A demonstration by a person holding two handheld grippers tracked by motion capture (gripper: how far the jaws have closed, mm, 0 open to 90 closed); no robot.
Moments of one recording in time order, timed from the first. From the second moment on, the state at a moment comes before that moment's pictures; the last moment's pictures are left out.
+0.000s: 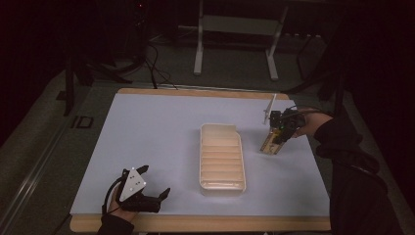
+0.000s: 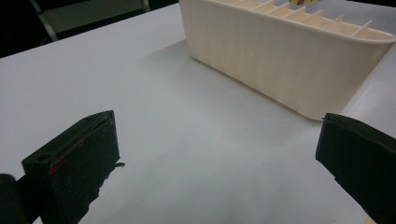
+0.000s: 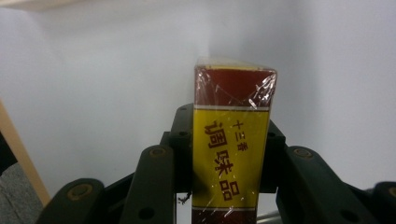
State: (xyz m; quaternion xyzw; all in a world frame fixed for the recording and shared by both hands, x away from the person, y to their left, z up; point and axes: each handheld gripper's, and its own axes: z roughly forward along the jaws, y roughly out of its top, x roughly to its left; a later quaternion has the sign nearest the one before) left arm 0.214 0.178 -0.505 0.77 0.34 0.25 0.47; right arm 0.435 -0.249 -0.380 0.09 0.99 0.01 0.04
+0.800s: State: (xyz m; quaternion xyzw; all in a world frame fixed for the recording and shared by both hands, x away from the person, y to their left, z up) left arm 0.215 0.177 -0.506 0.78 0.34 0.25 0.47; right arm 0.419 -0.216 -0.326 0.00 0.99 0.10 0.04
